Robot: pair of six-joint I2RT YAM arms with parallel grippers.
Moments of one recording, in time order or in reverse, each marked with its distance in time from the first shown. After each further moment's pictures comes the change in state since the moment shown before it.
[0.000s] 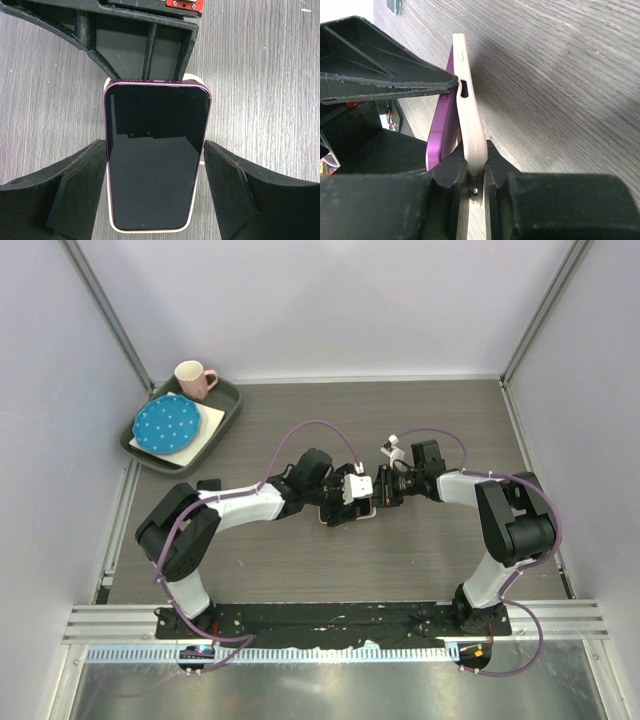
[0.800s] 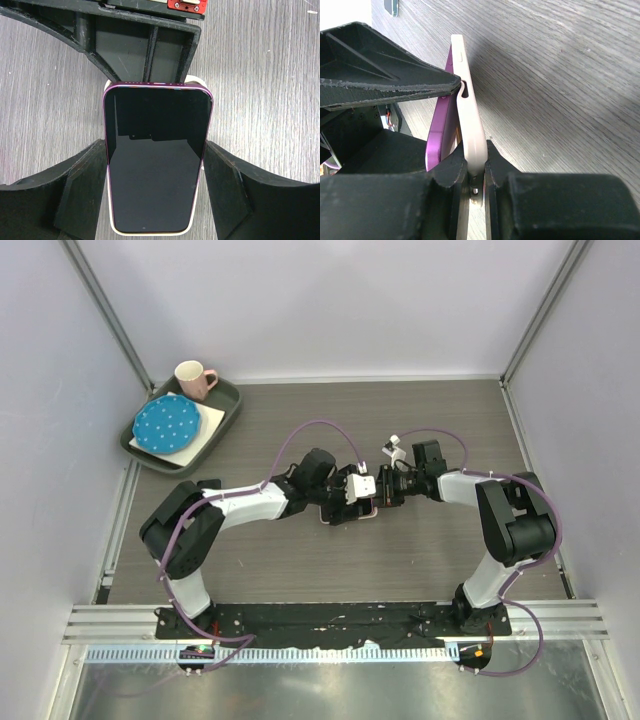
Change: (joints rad) left arm -0.014 0.027 0.024 -0.002 -0.022 -0.002; right arm -0.008 0.000 0.000 -0.008 0.005 0.000
